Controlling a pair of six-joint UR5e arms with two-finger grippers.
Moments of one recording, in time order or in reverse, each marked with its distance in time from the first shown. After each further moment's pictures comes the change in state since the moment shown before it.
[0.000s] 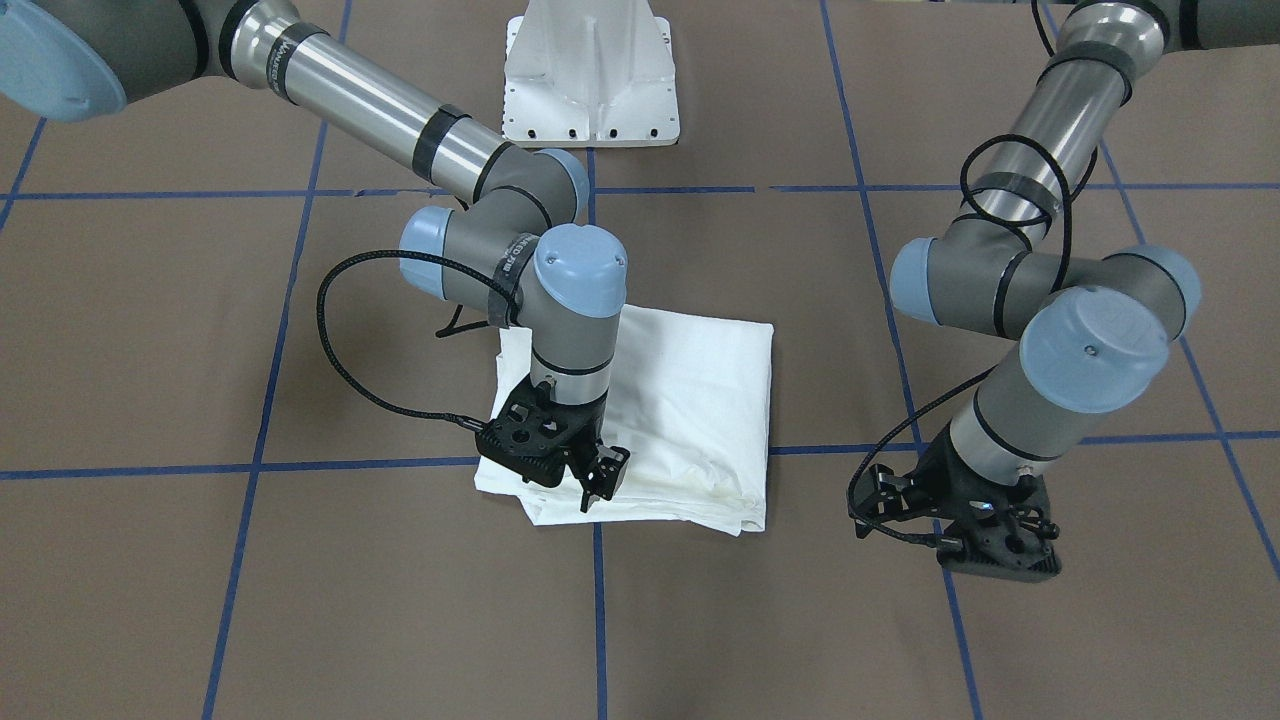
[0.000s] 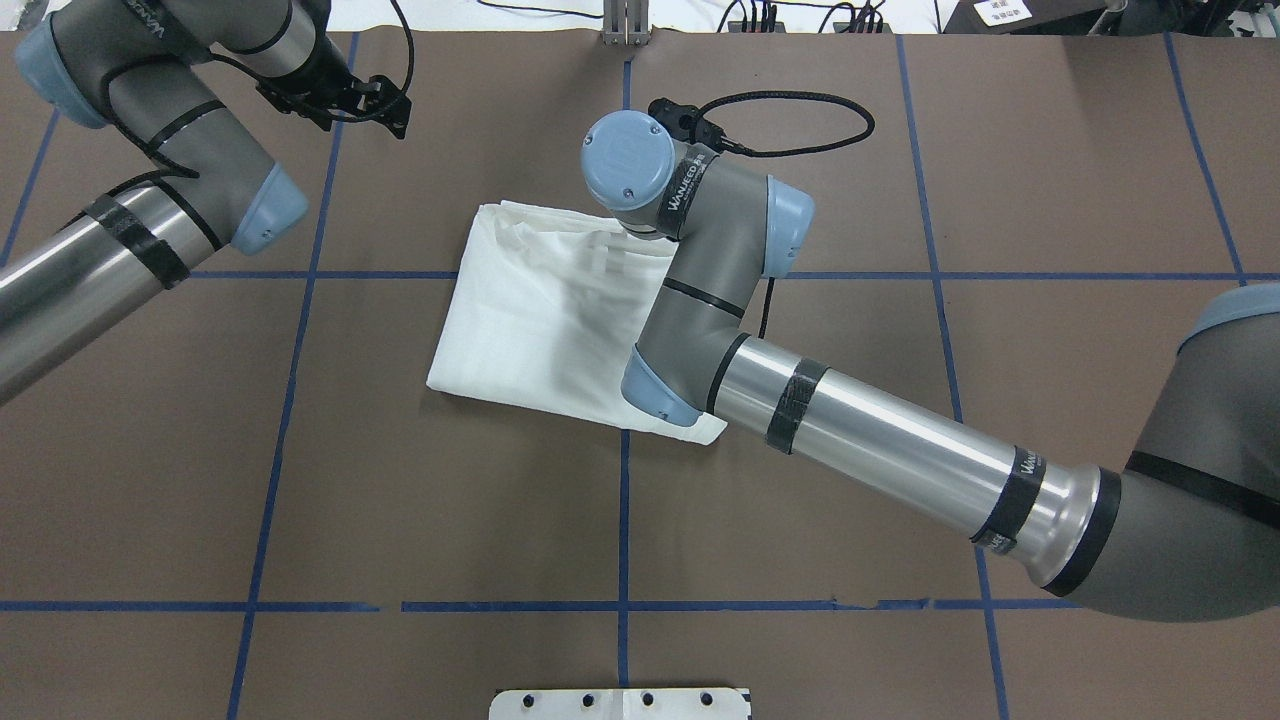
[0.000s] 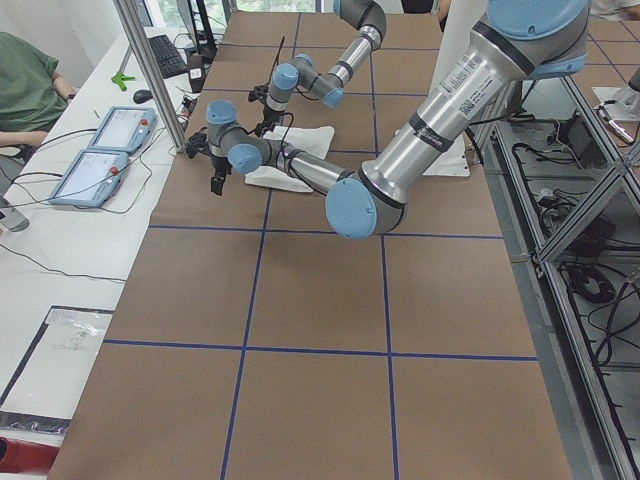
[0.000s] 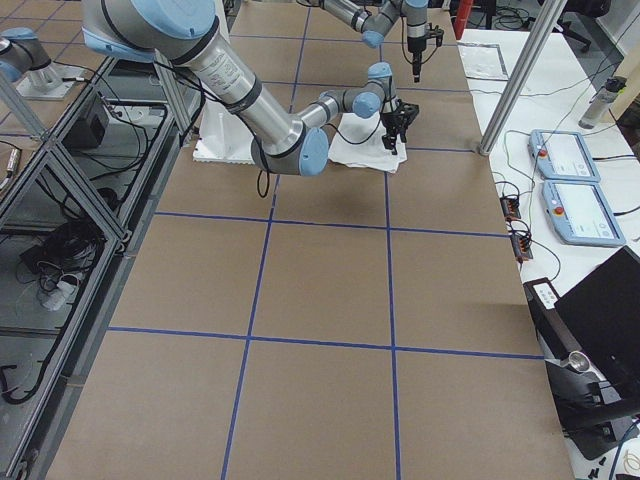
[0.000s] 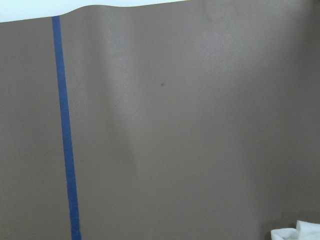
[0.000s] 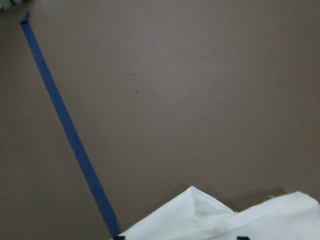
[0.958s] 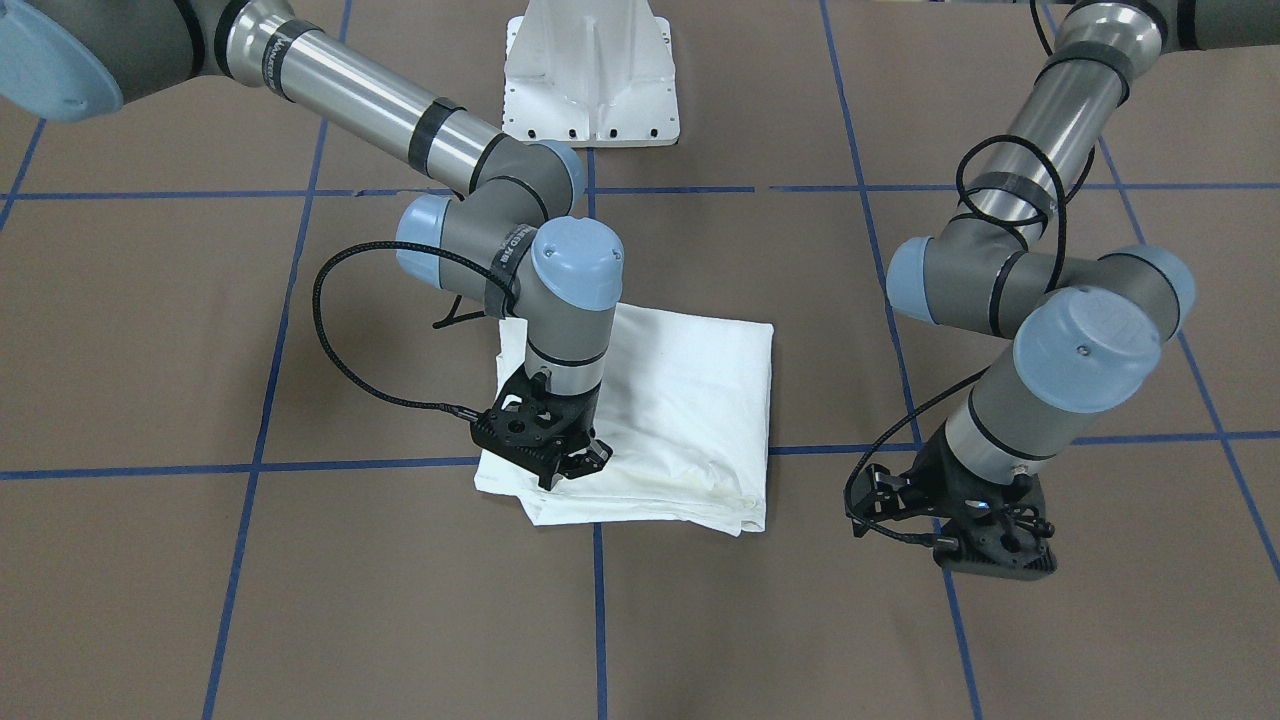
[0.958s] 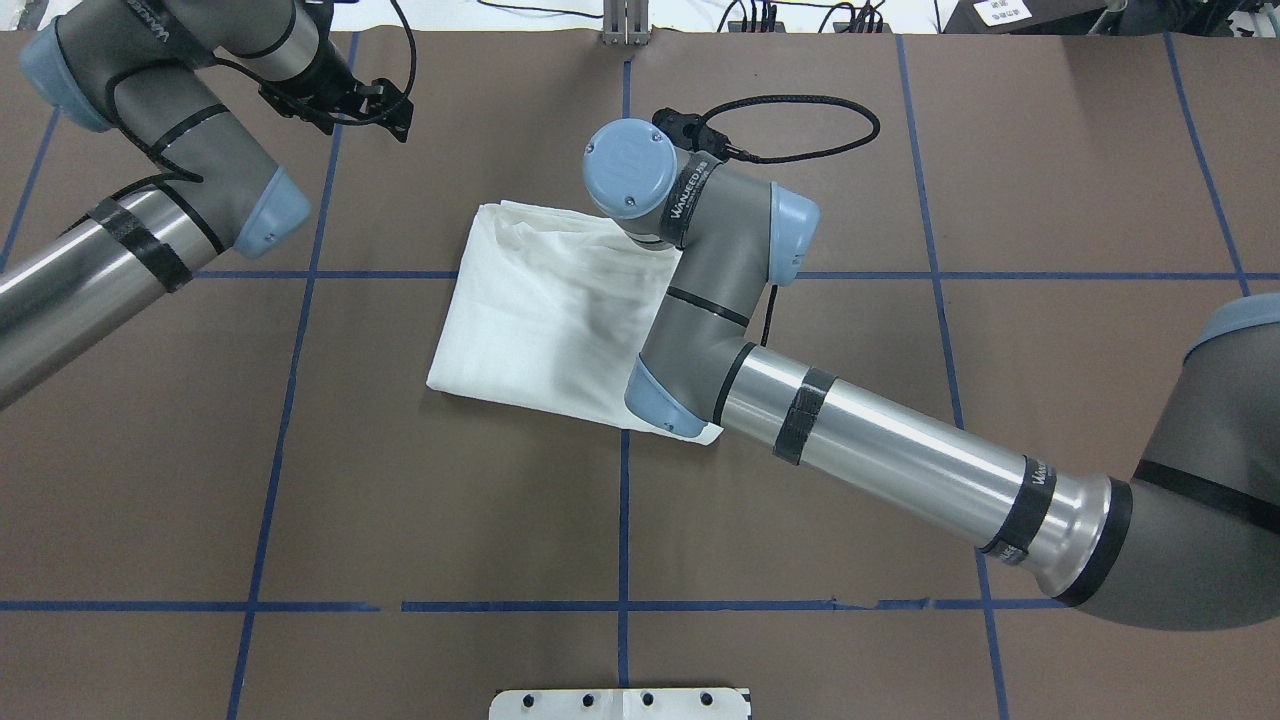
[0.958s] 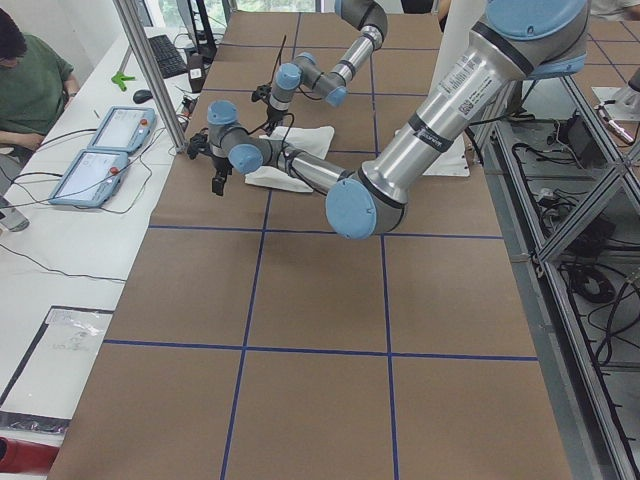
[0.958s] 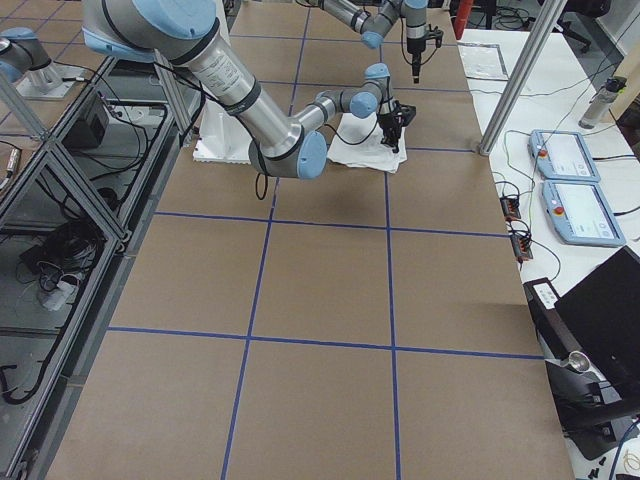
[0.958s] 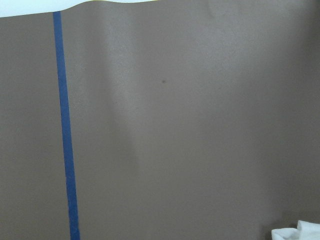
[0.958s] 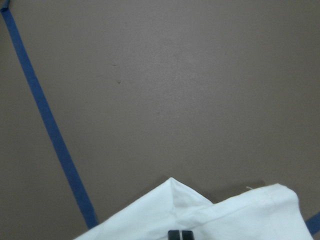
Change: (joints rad) left arm 0.006 0.001 -0.001 0.002 0.004 -0.012; right arm -0.008 -0.025 0.060 -0.076 0.004 -0.027
